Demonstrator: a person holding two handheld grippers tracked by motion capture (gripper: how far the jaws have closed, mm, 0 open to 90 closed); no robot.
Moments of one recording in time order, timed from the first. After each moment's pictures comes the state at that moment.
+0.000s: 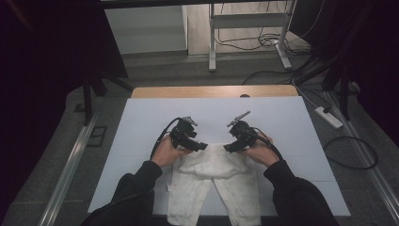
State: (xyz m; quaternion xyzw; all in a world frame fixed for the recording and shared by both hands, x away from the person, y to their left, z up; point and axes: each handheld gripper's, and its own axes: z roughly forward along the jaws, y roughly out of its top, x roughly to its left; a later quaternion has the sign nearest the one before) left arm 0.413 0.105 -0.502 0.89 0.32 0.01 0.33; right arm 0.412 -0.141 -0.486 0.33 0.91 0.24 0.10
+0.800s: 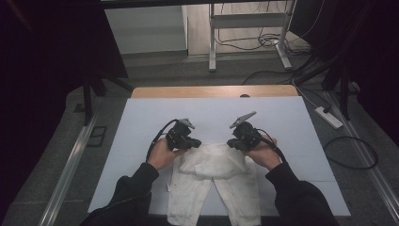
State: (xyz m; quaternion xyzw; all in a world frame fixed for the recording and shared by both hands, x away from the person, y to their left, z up) left arm 0.391 0.116 -0.486 0.89 0.30 0.01 0.34; right arm 0.389 -0.149 -0.461 0.29 0.91 0.30 0.08
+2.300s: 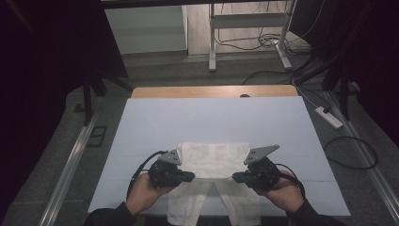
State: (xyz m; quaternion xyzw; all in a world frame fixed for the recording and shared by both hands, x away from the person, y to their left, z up) left arm 0.260 0.135 -0.467 0.89 0.25 -0.02 0.37; right arm 0.266 -0.177 -0.437 0.24 0.91 0.35 0.03
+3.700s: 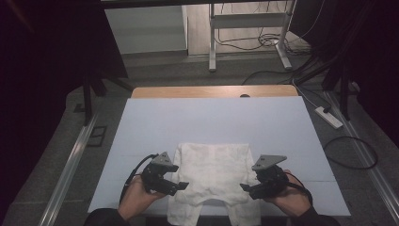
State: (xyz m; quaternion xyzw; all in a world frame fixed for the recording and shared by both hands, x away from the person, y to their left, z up) left arm 0.264 0.161 -0.487 0.88 0.31 0.01 0.36; right arm 0.262 -0.203 -0.462 0.29 0.90 0.31 0.12
